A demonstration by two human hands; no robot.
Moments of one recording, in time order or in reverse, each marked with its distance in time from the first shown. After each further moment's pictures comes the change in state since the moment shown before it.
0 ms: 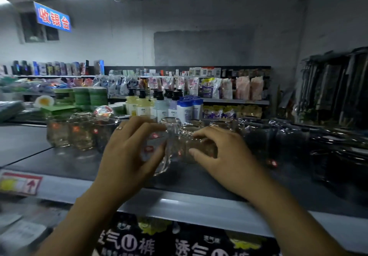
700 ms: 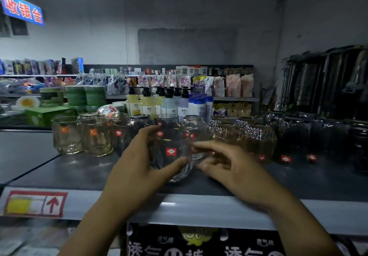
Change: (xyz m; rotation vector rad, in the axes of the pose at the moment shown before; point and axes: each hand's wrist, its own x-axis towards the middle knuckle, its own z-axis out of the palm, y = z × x) left_hand -0.035 -0.099 -0.015 -0.306 -0.209 -0.381; right_hand 0.009 -0.033 0.088 0.396 -0.150 0.206
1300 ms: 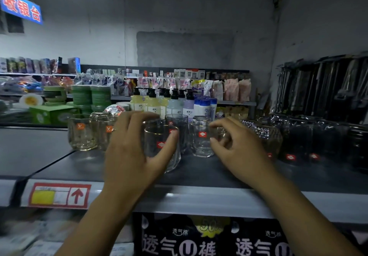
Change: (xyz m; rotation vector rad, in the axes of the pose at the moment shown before) left_hand -0.001 -0.001 -0.035 0.095 0.391 0.285; right_hand 0.028 -0.020 0.016 -0.516 0.378 -0.208
